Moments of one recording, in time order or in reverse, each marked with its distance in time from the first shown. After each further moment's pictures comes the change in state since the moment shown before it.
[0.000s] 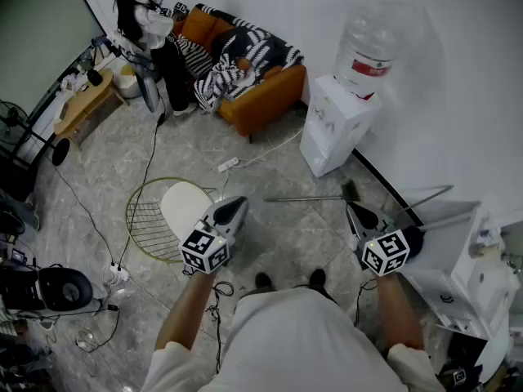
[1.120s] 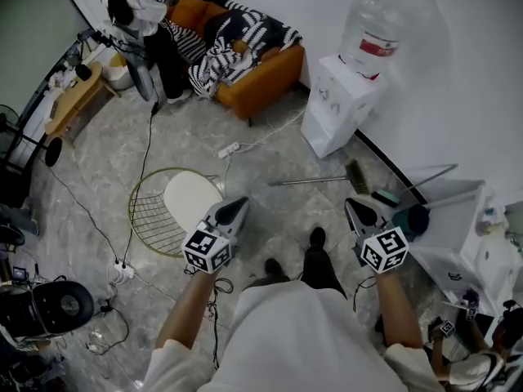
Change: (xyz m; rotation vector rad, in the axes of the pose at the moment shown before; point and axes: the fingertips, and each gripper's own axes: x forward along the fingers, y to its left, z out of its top) left arm -0.037 0.045 -0.047 -0.028 0.066 -0.055; right arm 0.036 0.061 -0.030 0.053 0.032 -0.039
